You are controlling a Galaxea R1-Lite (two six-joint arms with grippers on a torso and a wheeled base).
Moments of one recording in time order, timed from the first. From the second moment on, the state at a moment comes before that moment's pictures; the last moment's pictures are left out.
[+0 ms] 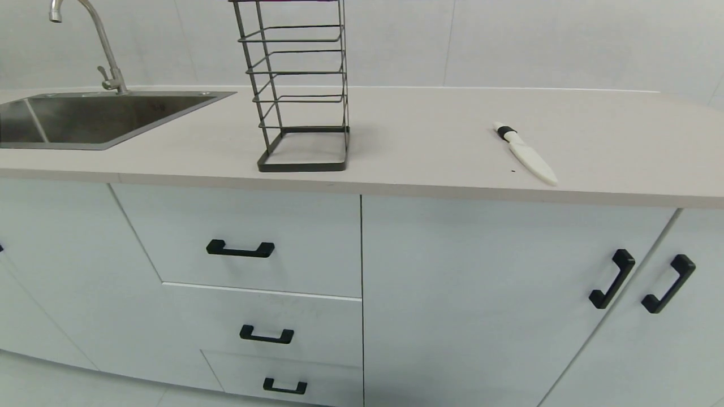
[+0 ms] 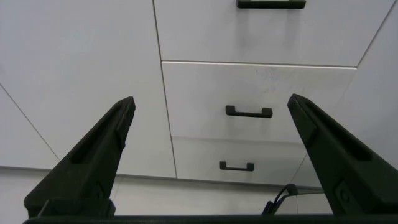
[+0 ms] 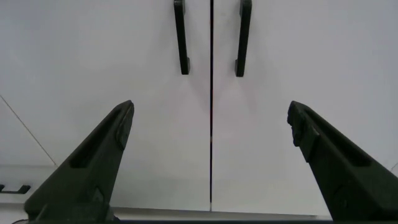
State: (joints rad) left arm 0.00 0.00 0.00 0.00 -0.05 0.01; right arm 0.00 0.00 0.00 0.01 -0.04 0.03
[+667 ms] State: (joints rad) left arm 0.00 0.00 0.00 0.00 -0.05 0.01; right arm 0.00 0.01 0.00 0.01 -0.04 0.03
